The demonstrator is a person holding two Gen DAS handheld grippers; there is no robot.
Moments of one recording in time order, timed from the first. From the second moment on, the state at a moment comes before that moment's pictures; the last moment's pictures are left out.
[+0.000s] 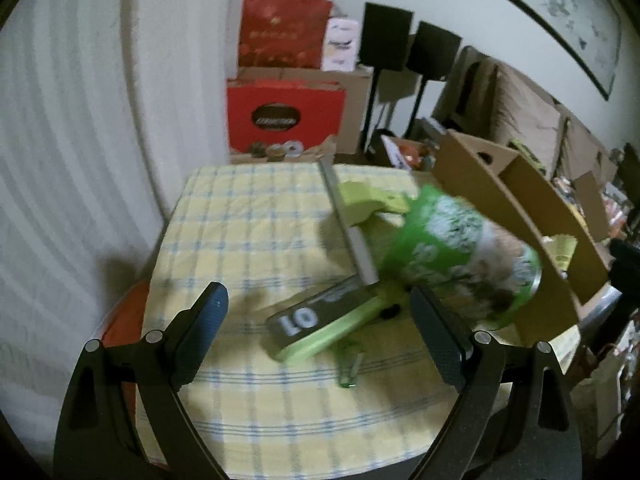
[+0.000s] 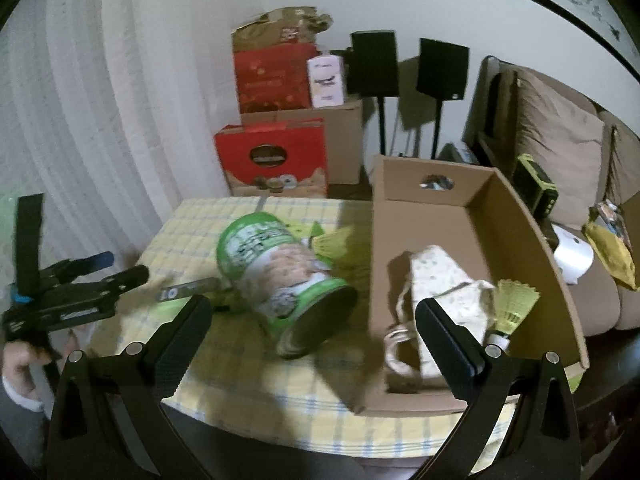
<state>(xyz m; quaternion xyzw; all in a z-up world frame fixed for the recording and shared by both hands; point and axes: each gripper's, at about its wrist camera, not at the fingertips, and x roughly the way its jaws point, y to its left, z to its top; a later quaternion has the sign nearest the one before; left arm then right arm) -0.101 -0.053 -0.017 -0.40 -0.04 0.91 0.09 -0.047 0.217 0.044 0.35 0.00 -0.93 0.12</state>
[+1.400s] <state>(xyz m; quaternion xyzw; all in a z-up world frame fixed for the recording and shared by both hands) -0.139 -0.012 -0.099 -0.44 0.13 0.85 0.24 -0.048 0.162 -0.015 0.43 0.02 -0.88 0.18</state>
